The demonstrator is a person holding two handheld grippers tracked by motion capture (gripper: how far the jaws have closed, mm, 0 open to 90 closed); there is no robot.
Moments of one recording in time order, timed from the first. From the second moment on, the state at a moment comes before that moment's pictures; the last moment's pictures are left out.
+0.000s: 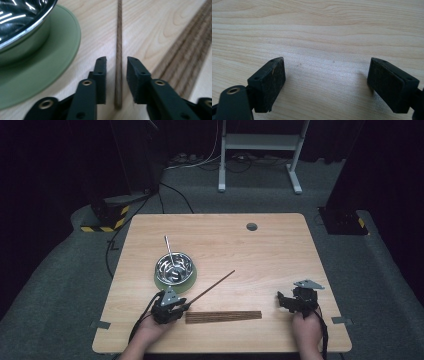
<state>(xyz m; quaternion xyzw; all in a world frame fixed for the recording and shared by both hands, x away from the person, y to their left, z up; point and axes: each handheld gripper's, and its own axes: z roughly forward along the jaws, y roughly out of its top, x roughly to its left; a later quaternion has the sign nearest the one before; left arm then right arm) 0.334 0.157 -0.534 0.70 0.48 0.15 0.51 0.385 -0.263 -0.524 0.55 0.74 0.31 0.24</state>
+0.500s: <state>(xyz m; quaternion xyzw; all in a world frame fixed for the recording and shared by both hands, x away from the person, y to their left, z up) 0.337 0.148 -0.536 0.69 0.48 0.16 0.51 0.384 -0.264 -0.524 0.54 0.74 0.31 0.24</state>
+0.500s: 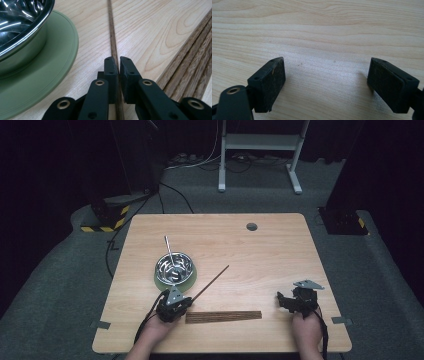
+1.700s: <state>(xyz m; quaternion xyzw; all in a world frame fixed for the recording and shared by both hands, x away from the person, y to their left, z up) 0.309 0.177 -0.483 0.61 0.44 0.19 0.63 0.383 -0.264 -0.524 0.54 0.75 0.31 0.23</state>
